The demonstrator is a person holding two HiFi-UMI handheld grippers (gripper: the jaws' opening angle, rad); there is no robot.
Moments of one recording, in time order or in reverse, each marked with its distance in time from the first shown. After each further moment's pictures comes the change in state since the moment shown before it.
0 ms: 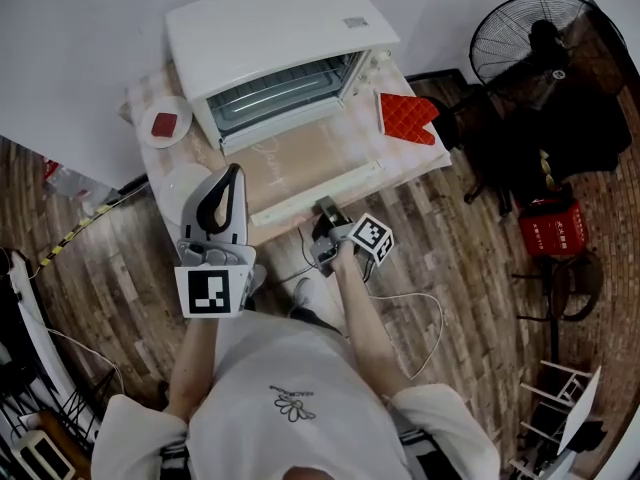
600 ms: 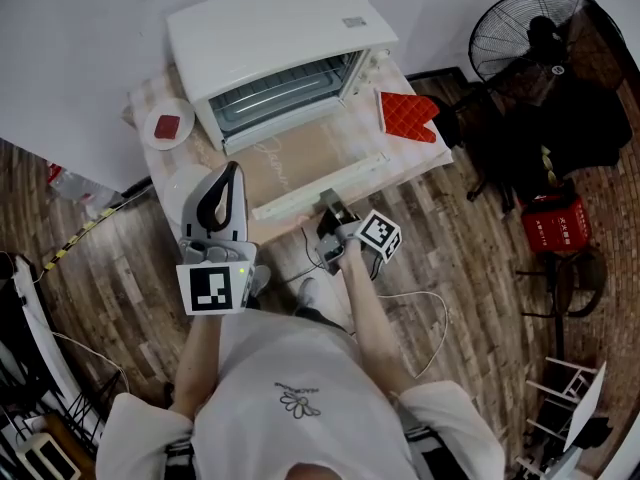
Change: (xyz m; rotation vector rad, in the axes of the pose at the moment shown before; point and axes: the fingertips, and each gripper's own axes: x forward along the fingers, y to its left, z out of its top) left arm -0.001 0.006 0.004 0.011 -0.020 0.015; right arm -0.006 0.028 0.008 -0.041 -0.001 0.055
